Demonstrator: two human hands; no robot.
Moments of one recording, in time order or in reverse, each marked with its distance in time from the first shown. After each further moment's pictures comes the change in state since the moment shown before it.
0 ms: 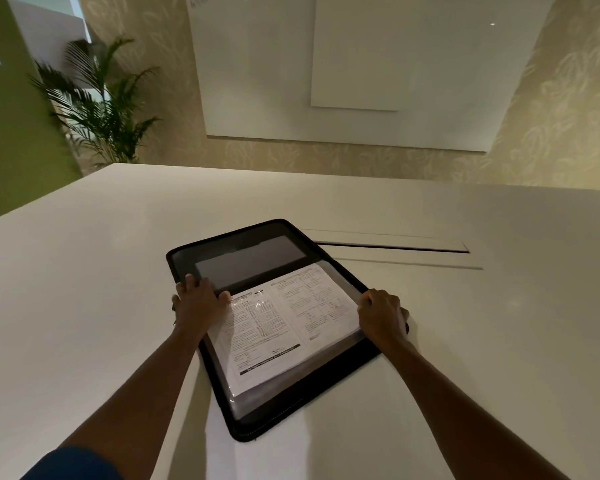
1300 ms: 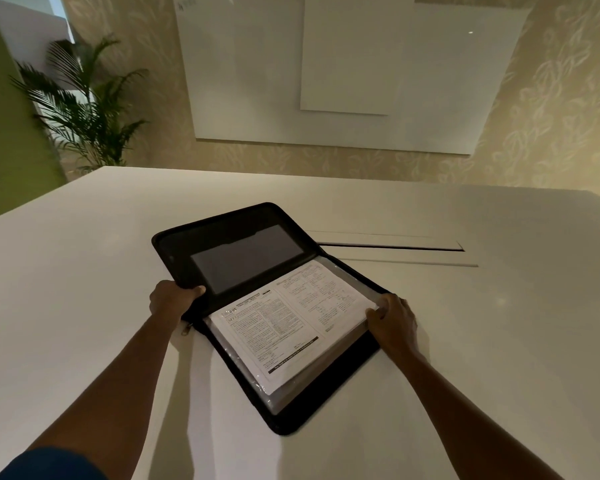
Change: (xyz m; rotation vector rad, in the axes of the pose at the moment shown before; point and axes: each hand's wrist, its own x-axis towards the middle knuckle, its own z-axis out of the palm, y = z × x) left_hand 0.030 -0.048 -0.032 -0.532 -0.030 -0.341; right_hand -0.027 0.006 -0.004 0.231 0.086 0.117
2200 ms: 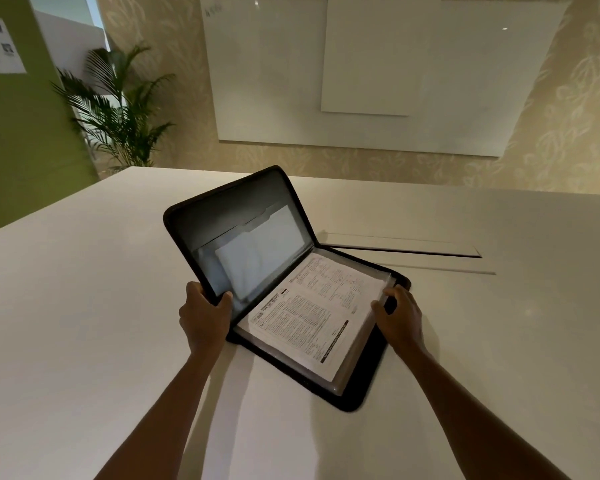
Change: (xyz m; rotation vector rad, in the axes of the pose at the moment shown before) left_hand -0.098 0.007 0.033 -0.249 0.388 0.281; right_hand 0.022 0.008 0.004 0.217 0.013 -0.148
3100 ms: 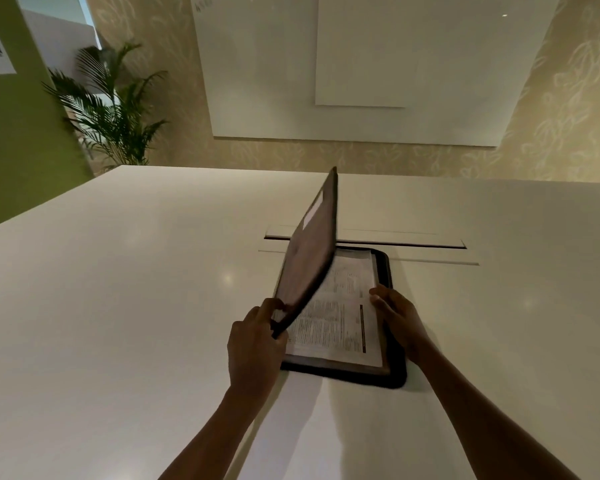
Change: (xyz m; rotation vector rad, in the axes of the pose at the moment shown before) left_hand -0.124 0.063 0.023 0.270 -0.260 0.445; right_hand -0.001 0.026 -0.050 0.427 -0.380 0.093
